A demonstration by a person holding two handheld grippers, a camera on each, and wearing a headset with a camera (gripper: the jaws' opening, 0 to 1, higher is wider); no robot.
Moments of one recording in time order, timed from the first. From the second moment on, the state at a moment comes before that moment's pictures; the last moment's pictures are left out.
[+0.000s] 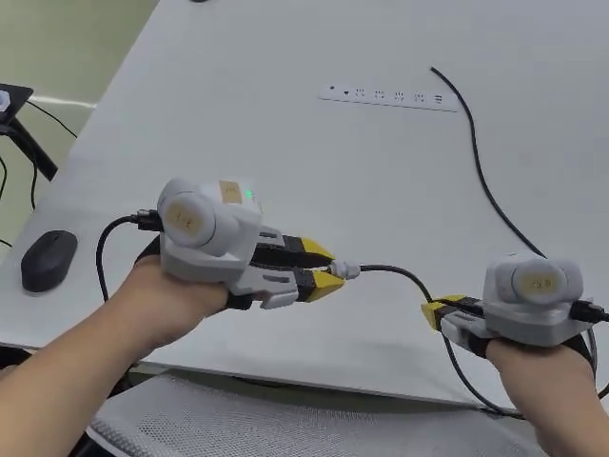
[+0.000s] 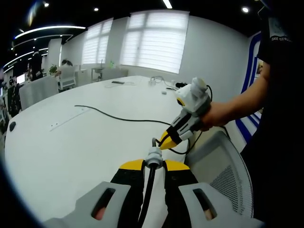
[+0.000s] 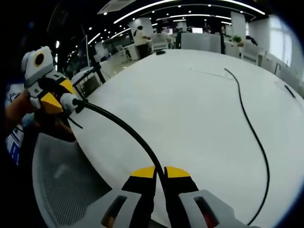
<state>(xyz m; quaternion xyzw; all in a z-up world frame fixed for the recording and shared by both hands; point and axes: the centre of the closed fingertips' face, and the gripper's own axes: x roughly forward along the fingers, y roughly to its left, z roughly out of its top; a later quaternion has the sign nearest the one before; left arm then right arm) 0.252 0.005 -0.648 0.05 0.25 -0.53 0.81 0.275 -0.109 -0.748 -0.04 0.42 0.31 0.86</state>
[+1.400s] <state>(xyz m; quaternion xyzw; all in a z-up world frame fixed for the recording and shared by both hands) 0.254 0.007 -0.650 0.05 0.26 -0.53 0.81 0.266 -0.017 -0.668 -0.25 0.27 0.50 0.79</state>
